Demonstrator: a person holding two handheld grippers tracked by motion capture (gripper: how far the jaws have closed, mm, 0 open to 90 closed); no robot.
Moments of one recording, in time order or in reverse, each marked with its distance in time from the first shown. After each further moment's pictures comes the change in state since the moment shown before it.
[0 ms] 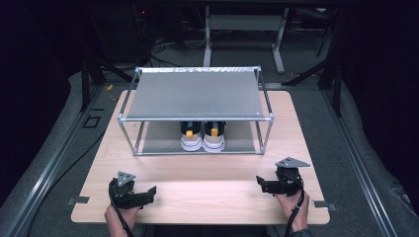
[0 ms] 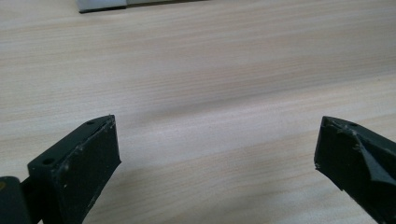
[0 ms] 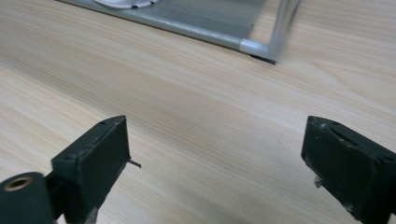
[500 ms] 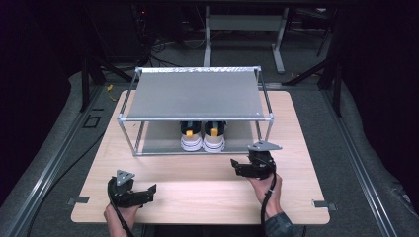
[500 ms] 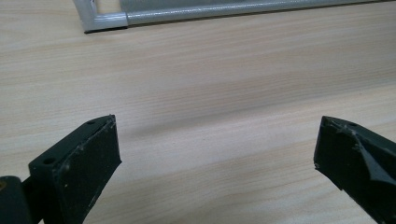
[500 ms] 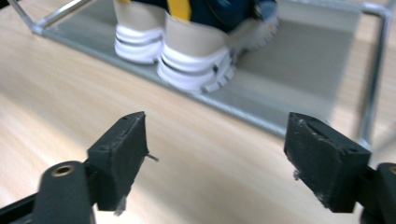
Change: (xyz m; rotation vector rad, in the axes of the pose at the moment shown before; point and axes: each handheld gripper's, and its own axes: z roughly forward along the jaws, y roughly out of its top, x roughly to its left) left arm -0.001 0.007 -0.009 -0.035 -0.002 -0.005; right arm 0.056 0.064 0.022 -0.077 0.074 -0.051
